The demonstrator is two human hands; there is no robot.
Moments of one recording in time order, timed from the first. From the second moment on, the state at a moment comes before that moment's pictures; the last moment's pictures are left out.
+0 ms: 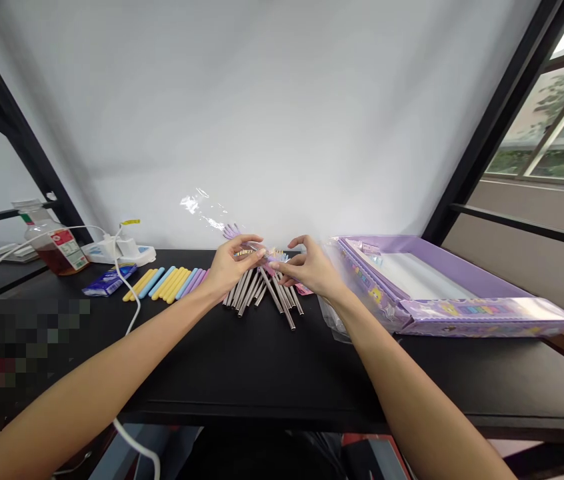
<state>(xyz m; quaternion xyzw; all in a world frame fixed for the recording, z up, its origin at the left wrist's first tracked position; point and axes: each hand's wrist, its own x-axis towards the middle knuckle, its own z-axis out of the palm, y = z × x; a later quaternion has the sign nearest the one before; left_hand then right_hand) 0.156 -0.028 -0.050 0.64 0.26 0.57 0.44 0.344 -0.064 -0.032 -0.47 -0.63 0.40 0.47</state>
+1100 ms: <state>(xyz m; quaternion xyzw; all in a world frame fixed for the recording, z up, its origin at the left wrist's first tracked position) 0.142 -0.030 -0.033 0.63 0.26 0.53 0.51 0.366 -0.067 -0.022 -0.36 -0.77 0.29 0.44</state>
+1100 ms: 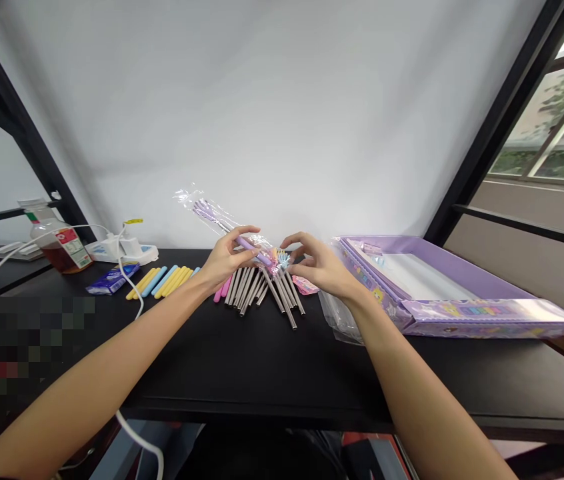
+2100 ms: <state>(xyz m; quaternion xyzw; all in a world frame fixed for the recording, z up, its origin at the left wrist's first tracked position) 0.128 -0.008 -0.048 0.69 0.31 0.47 0.45 0.374 -0.074 -0.012 -0.41 -0.79 0.45 0.13</state>
